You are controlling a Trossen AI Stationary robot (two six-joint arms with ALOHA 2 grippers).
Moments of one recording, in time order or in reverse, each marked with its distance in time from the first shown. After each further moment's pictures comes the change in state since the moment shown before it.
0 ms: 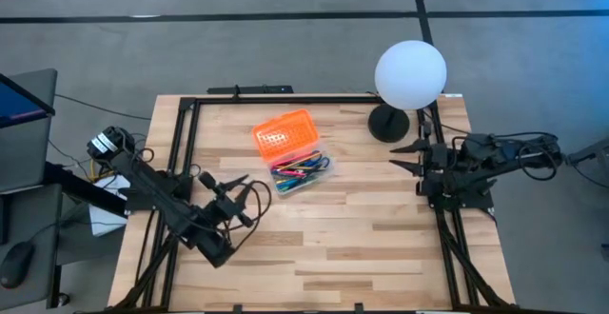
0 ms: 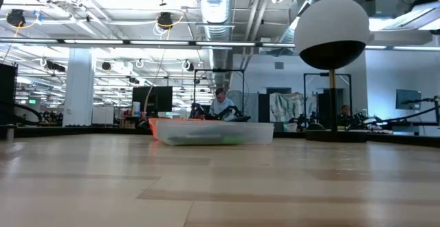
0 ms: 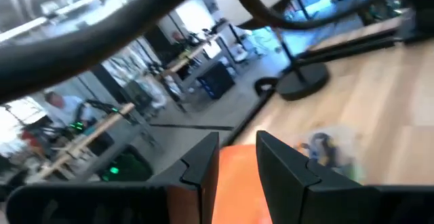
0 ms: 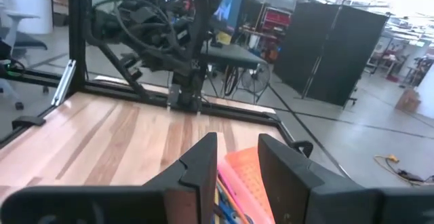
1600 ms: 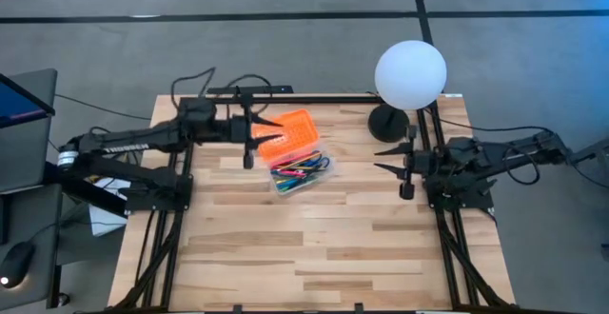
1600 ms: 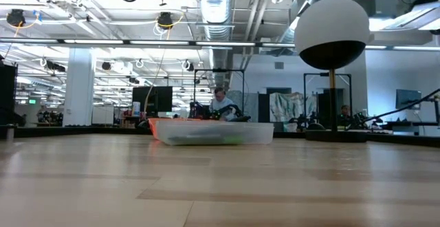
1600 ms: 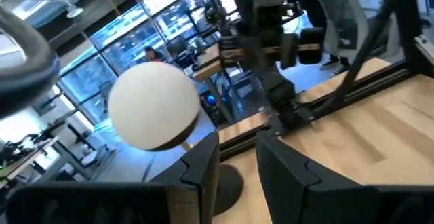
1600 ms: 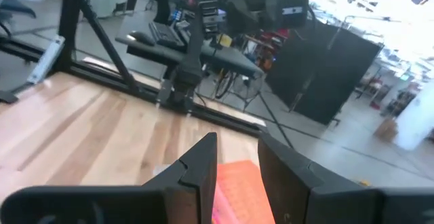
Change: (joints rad) left arm 0.937 -0.368 -0.001 1.019 1.715 1.389; right arm -0.007 0.205 0.002 0.214 -0.005 -0.168
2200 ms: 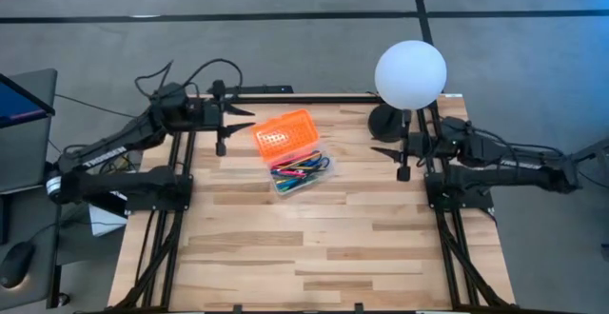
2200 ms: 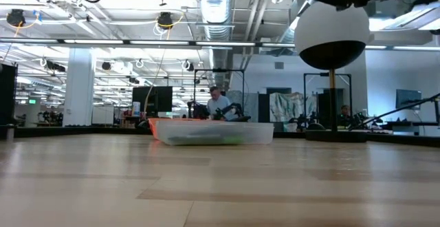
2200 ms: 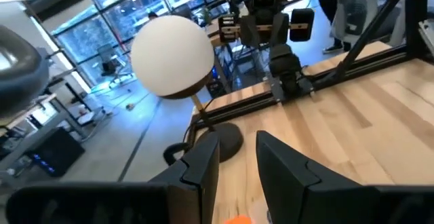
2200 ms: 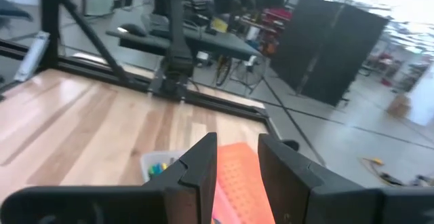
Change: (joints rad) left arm 0.287 -0.226 -0.051 -0.269 0.218 -0.057; right arm -0.404 0.014 0.000 -0.024 -0.387 0.049
